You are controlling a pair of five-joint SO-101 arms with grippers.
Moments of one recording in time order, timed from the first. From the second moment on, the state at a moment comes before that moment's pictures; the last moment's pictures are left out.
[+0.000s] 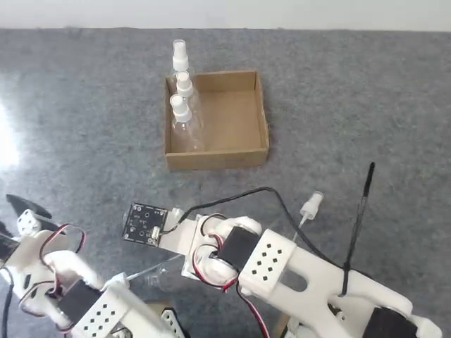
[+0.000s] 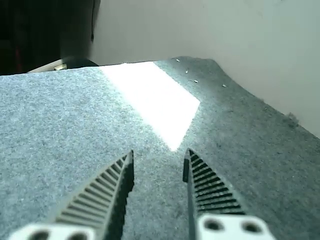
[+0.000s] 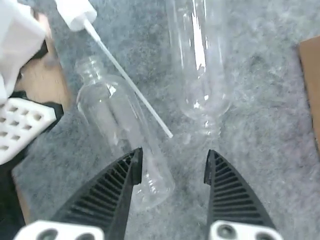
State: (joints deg) left arm -57.7 -98.5 93.6 35.0 17.1; right arm -64.5 -29.8 41.8 61.8 16.9
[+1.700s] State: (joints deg) left arm -55.8 -98.5 93.6 34.9 17.2; right arm -59.0 5.7 22.9 51.0 22.6
